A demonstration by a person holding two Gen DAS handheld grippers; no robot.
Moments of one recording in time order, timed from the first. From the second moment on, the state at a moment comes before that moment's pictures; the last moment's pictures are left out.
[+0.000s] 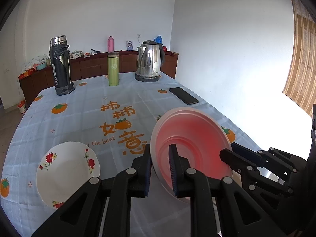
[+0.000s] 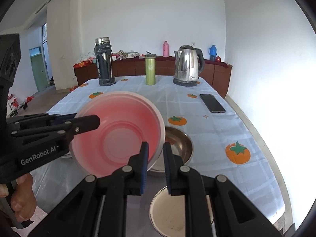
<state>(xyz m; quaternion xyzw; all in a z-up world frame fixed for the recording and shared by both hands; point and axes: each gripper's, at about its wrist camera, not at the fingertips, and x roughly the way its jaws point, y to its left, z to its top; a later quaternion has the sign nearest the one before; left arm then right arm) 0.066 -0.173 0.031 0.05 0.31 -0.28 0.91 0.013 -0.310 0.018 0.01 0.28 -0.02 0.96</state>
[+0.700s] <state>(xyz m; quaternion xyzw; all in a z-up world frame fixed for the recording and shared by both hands) 0.094 -0.197 0.037 0.05 0.31 -0.29 0.90 0.045 -0.332 0.025 0.00 0.30 -0.04 0.95</state>
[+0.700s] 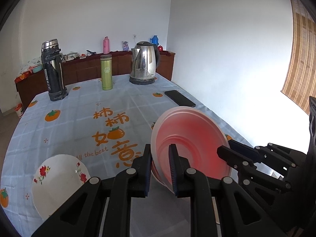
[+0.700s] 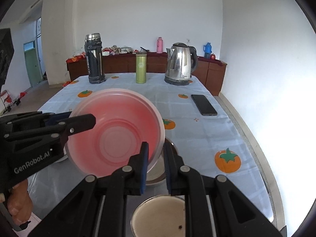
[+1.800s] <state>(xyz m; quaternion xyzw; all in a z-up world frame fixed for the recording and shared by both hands) 0.129 -0.238 -0.004 0.05 0.41 -0.28 0.87 0.098 -0.371 -0.004 0.00 0.40 -0.04 0.92</state>
